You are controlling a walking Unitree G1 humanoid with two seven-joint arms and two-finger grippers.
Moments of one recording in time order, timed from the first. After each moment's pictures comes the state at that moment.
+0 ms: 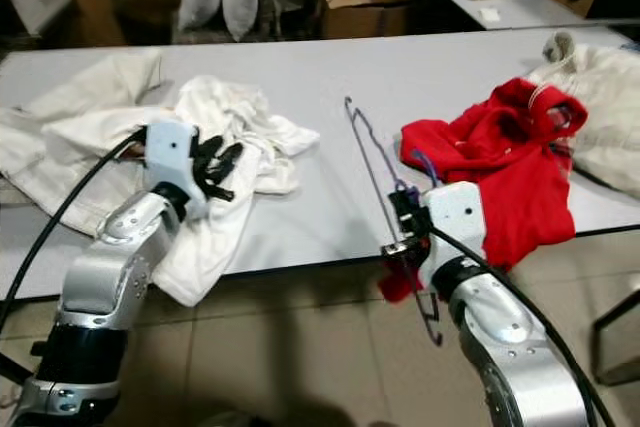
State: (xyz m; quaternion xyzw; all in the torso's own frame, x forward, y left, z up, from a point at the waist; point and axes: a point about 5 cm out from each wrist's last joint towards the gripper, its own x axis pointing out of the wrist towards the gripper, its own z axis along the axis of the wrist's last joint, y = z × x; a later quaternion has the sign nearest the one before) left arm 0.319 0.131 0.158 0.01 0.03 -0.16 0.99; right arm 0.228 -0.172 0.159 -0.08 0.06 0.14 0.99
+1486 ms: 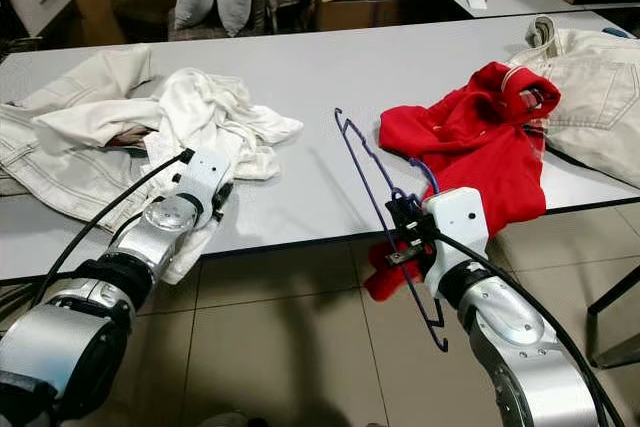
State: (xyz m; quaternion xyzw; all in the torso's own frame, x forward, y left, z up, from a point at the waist) left arm 0.368 0.149 0.084 0.22 0.19 -0.10 0.95; right arm 0.225 -0.178 0.152 -0.07 0.07 0.18 0.98
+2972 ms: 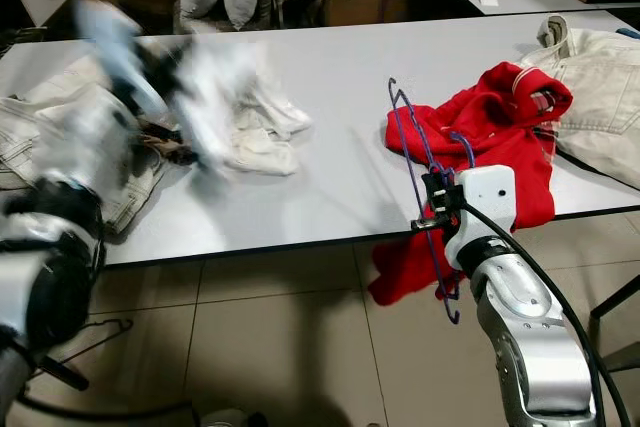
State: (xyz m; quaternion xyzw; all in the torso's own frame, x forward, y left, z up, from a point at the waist) left arm 0.404 0.198 0.257 -0.09 -0.15 -0.18 0.97; right arm 0.251 -0.203 0.157 -0.06 0.04 0.07 1.00
